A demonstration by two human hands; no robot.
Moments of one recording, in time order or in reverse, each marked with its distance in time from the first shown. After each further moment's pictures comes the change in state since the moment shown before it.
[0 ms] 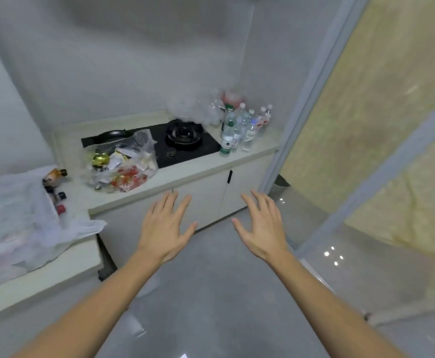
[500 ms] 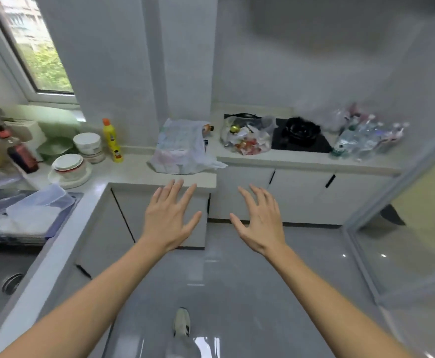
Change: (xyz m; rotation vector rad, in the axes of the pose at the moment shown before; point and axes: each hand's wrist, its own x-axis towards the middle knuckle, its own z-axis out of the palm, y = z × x) left_hand -0.377 0.001 -0.095 0.196 0.159 -0.518; right_hand -0.220 -0.180 0.006 0.168 -0.199 -0.535
